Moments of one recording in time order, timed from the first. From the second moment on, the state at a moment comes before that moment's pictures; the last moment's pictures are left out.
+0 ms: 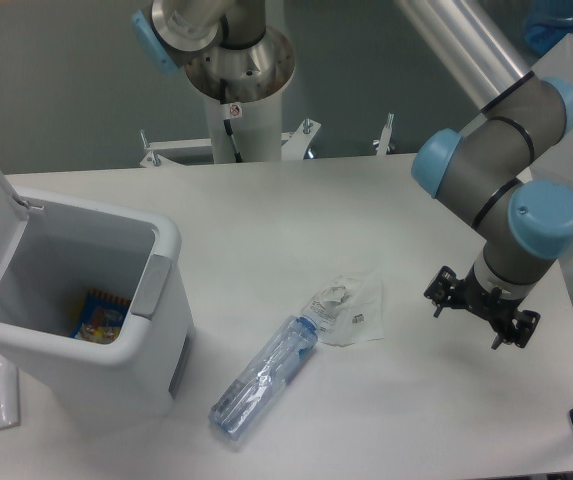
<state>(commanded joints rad) 2.71 -2.20 -1.29 -1.18 1.51 1.28</state>
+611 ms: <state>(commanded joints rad) 2.72 -2.17 -1.41 -1.19 1.51 1.28</state>
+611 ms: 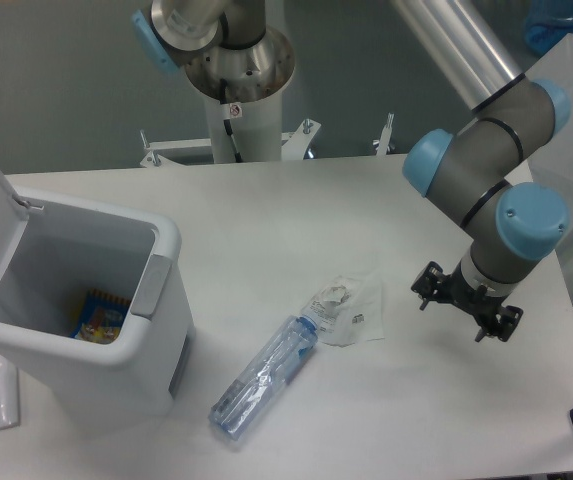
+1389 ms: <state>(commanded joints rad) 2.68 -2.04 -1.68 -1.18 1.48 1.19</state>
